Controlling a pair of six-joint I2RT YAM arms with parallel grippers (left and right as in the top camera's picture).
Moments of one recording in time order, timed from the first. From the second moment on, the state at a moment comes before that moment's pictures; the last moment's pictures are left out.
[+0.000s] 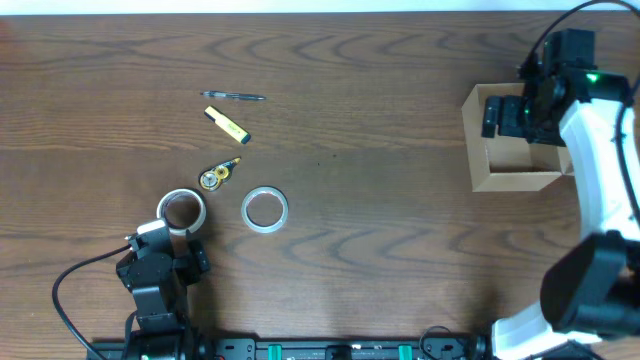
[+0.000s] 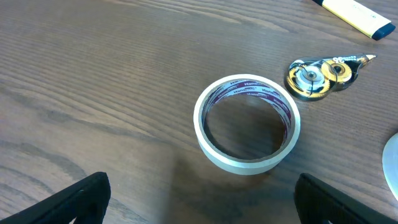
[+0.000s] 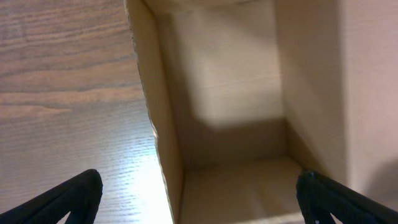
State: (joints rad) left arm 0.09 0.21 0.16 -0.57 -0.24 -0.08; right arm -0.14 1.76 1.52 -1.04 0.00 0.03
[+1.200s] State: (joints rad) left arm 0.09 0.21 0.16 -0.57 -0.24 -0.08; right arm -0.11 2.00 1.52 -1.00 -0.04 0.05
